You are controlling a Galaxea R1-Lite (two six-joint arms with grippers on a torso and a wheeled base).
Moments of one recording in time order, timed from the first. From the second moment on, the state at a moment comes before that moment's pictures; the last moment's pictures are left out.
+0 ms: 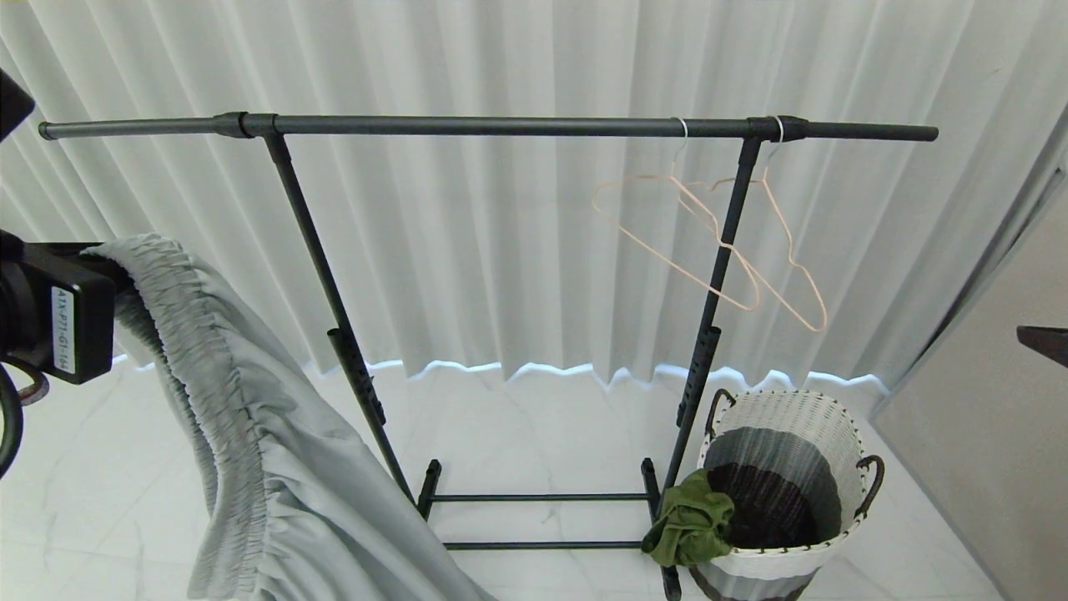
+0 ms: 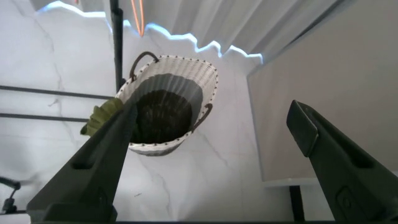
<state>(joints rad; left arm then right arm) -0.35 1.09 -1.03 0.19 0.29 0.35 0.14 1.10 -0.99 0.25 -0.22 -0.18</state>
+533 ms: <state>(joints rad) -0.40 1.08 -1.02 0.17 0.27 0.34 0.13 1.12 -0.99 0.25 -0.17 -0.19</state>
